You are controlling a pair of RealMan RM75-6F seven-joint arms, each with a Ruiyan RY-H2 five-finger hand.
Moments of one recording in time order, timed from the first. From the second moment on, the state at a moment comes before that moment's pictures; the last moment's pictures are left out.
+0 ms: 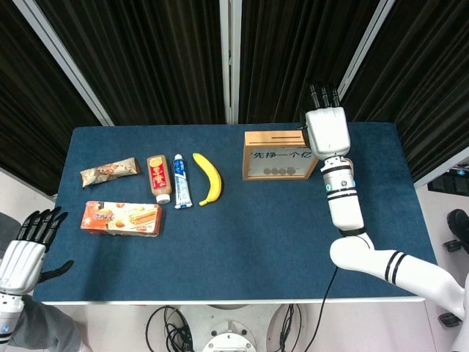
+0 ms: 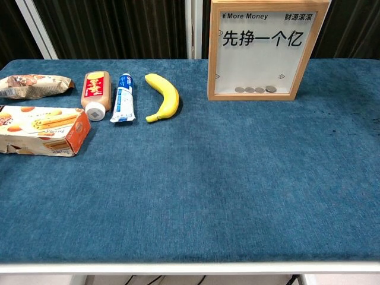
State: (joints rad) left arm -0.11 -1.14 0.01 -1.47 1.66 1.56 -0.11; right arm 0.91 -1.43 0.49 -1.44 -0.84 1.11 -0.76
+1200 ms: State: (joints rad) left arm -0.11 -1.13 0.01 -1.46 1.64 1.56 -0.13; right arm 1.00 -1.55 0.42 -1.27 -0.70 1.09 -0.75
